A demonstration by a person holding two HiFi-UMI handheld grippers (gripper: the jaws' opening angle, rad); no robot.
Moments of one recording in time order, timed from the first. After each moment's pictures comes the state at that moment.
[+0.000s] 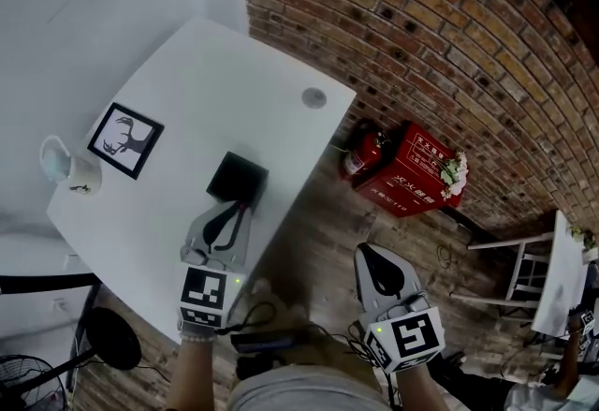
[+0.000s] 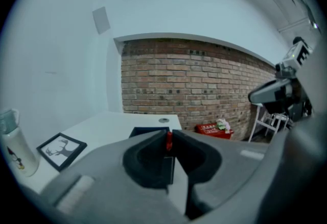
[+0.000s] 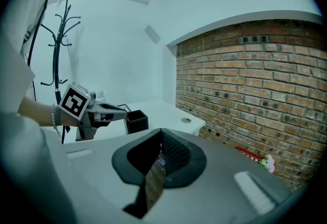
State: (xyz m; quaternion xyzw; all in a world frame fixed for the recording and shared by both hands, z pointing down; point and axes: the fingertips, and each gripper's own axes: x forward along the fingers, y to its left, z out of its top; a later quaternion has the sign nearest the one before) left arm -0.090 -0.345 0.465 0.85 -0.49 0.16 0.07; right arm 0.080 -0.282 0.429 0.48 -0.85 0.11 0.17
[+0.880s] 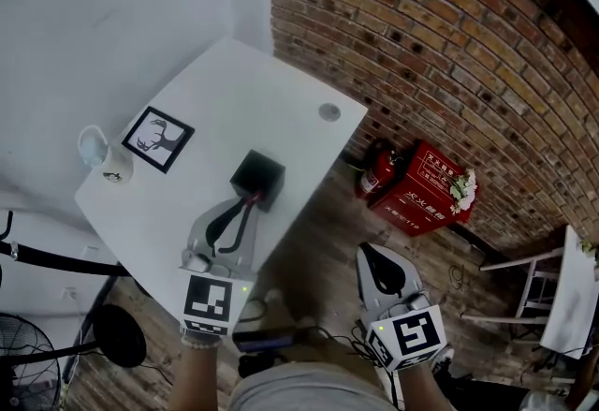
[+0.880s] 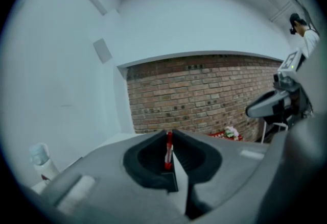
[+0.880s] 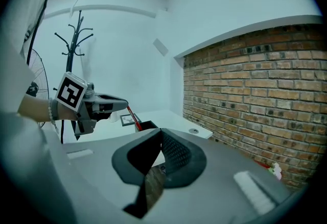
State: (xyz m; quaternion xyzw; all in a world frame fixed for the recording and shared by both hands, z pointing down) left arm -0.092 -0.295 0.374 0.83 -0.54 0.13 0.00; right arm 0.072 -0.247 0.391 0.45 -0.88 0.07 0.13
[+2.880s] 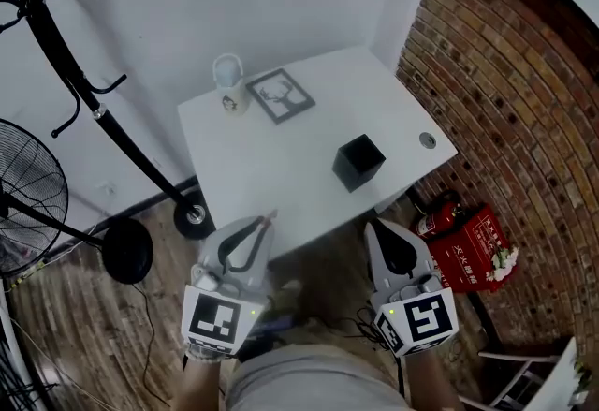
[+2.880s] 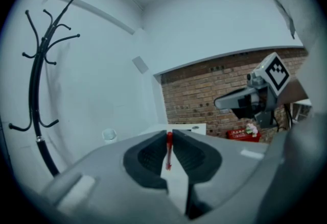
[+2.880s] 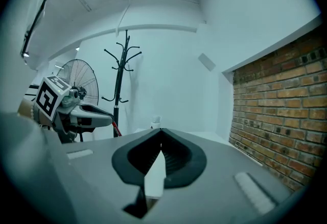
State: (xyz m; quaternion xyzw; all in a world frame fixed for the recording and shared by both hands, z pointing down) left arm -0.169 -0.095 0.347 0.71 -0.70 0.12 0.02; right arm -0.050 -0.170 0.333 0.23 -0.97 -0.02 0.07
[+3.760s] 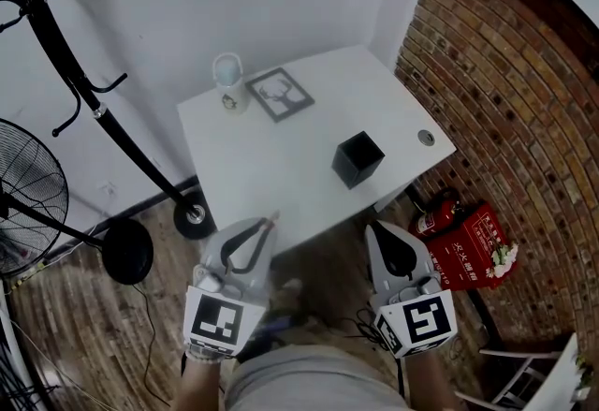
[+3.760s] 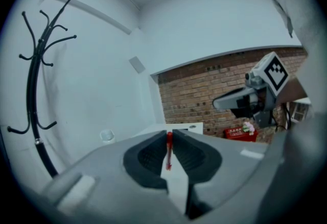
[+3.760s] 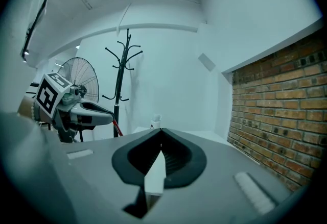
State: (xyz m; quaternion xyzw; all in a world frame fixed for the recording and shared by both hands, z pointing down) left arm -0.162 -0.088 0.346 0.72 -0.69 0.12 0.01; right arm -0.045 -0.160 0.335 0.23 -0.97 -0.02 0.08
